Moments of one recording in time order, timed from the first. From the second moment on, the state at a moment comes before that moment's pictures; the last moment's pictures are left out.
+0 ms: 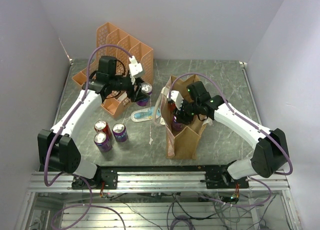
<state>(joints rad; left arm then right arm) -0.31 1.45 1.31 -0.41 0.90 0.50 0.58 1.43 1.10 -0.62 -0.40 -0.56</state>
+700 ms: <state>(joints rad) -0.44 1.45 1.09 -0.64 1.03 0.97 0.54 1.37 1.30 -0.63 -0.33 -0.47</state>
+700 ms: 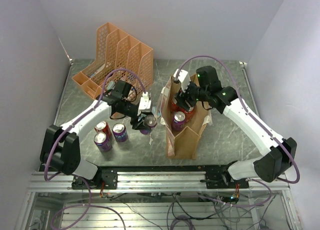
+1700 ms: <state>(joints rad) -0.45 1.49 0.77 -0.23 1.10 0.95 0.54 1.41 1.46 -0.72 -0.26 -0.42</state>
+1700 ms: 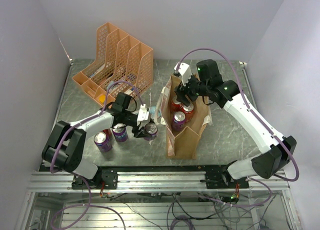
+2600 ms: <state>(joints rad) -0.39 1.30 0.93 -0.53 1.02 0.97 0.64 1.42 1.53 -0.71 -0.29 -0.42</state>
